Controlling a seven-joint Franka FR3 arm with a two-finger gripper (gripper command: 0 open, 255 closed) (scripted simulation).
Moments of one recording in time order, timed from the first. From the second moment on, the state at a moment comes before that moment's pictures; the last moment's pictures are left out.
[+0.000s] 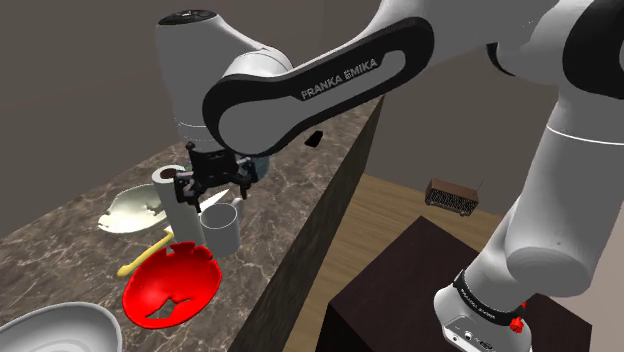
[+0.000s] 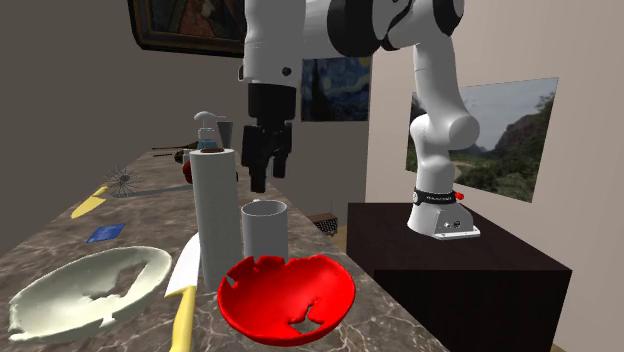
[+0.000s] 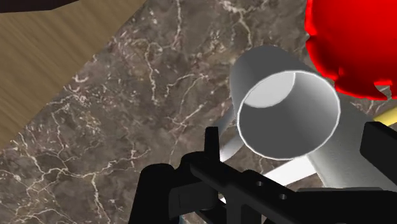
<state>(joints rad) 0.13 0.23 0.62 -1.85 -0.24 2.07 1.07</state>
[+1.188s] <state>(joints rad) 0.24 0.48 0.58 -1.71 -0.39 2.10 1.20</state>
